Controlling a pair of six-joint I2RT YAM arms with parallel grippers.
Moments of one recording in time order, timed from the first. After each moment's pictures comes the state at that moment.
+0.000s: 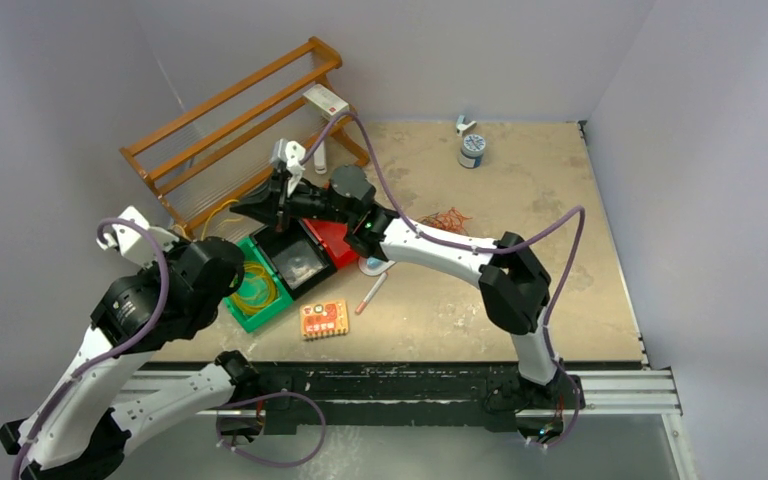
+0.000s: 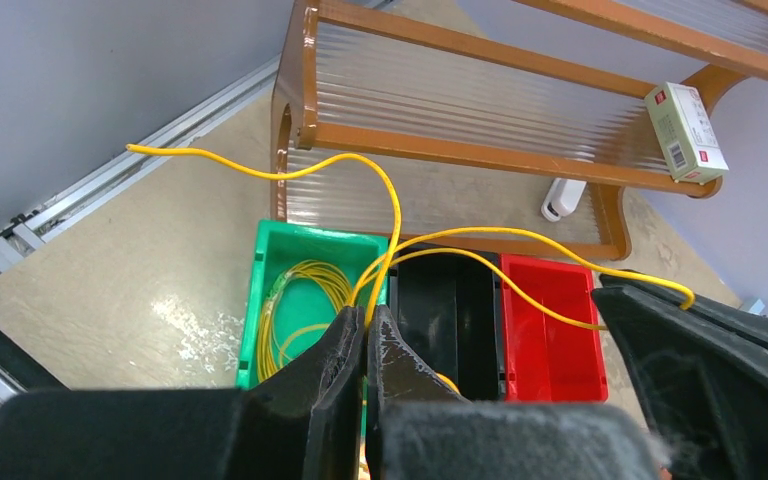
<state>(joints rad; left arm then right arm) -0.76 0.77 1.29 -1.44 -1.12 -1.30 1.01 2.00 1.67 0.62 -0.49 0.20</state>
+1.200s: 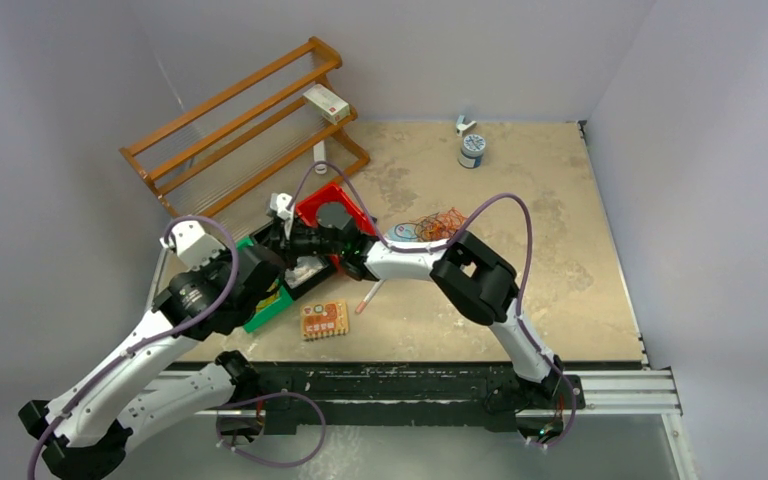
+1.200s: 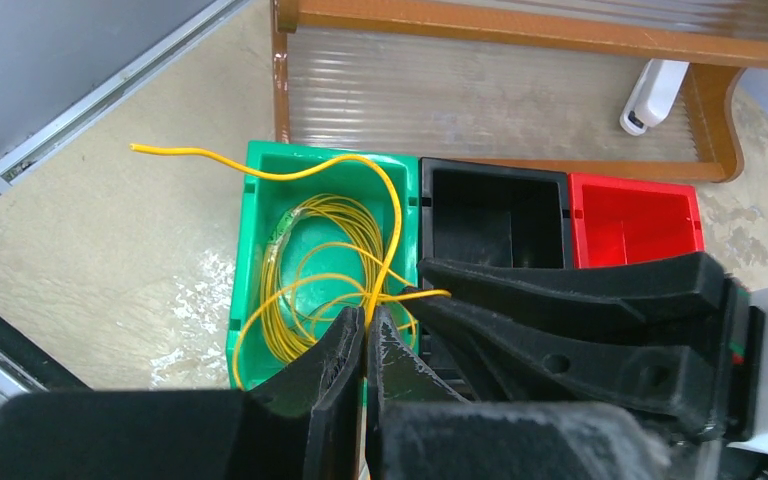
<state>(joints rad) -0.76 0.78 0.98 -1.28 -1.02 -1.32 1.01 2.22 1.56 0.70 -0.58 0.20</state>
